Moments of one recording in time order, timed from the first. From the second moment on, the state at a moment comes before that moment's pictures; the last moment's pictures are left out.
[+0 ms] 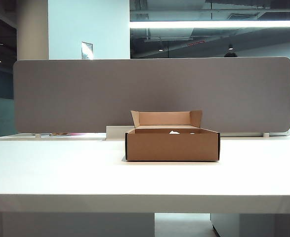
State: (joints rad) left arm -0.18 0.04 0.08 -0.08 0.00 -0.06; right arm 0.19 0.00 0.01 -0.17 0.24 0.05
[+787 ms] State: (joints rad) left arm -0.15 0.00 0.00 -0.06 -0.11 -0.02; right arm 0.19 0.00 0.01 -0.17 0.24 0.05
